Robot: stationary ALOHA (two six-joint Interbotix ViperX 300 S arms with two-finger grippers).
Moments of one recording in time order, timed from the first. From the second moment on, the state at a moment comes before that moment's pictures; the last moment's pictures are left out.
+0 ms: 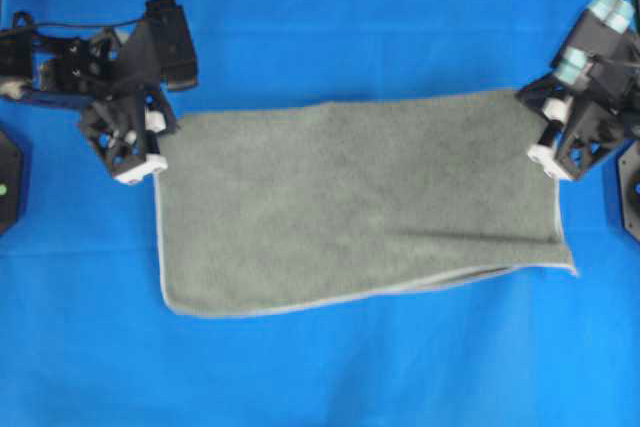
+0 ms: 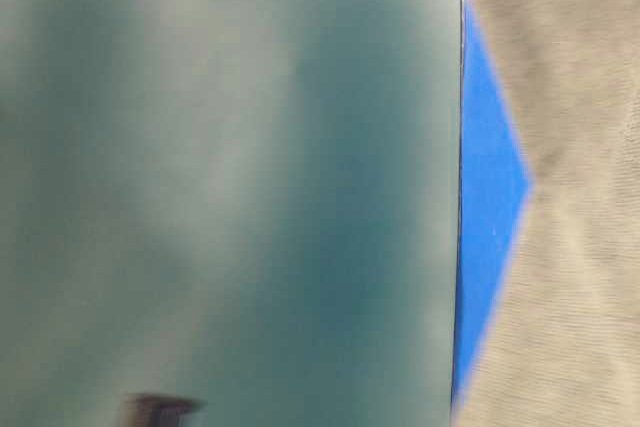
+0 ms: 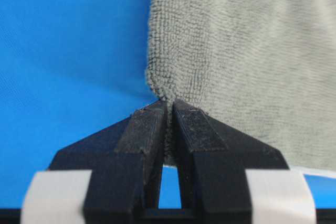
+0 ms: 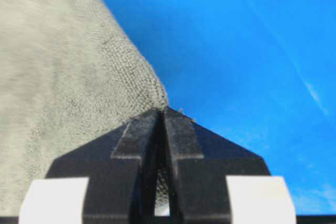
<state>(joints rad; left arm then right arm) 0.18 -0.39 0.79 -0.03 0.61 -0.11 0.03 -0.69 0.99 -0.65 0.75 0.96</state>
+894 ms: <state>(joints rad) -0.34 -0.32 0.52 -0.02 0.34 -0.21 -0.27 -0.65 0.76 -0.93 0.81 0.97</state>
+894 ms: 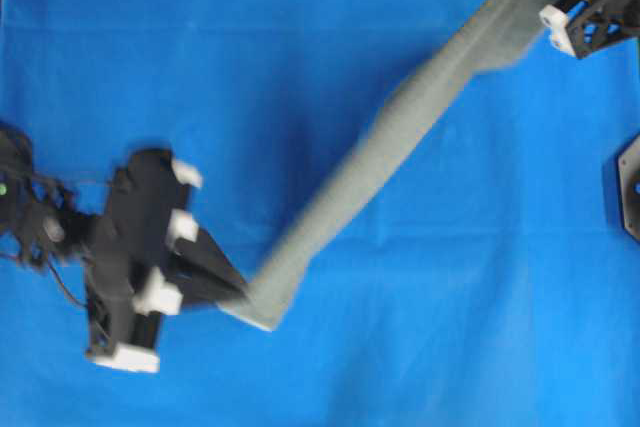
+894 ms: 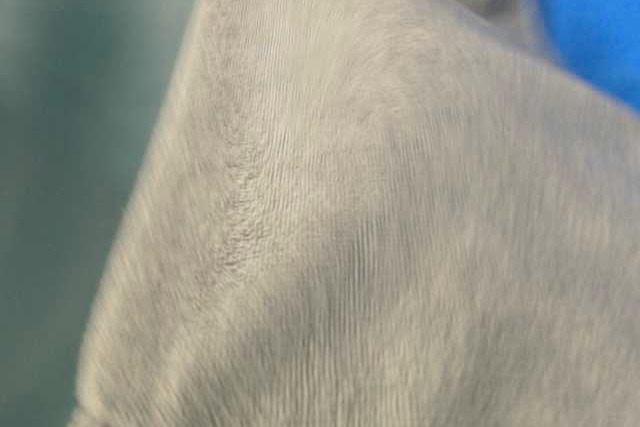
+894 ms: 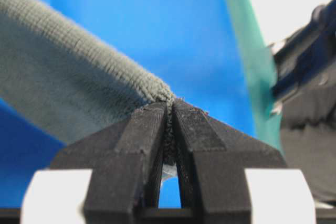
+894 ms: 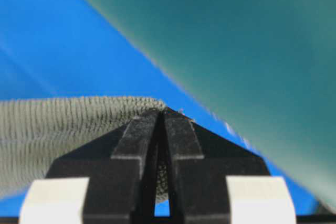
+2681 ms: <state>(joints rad) -0.39 0.24 0.15 -0.02 0.34 -0.37 -0.45 -0.06 0.48 -0.91 0.34 0.93</state>
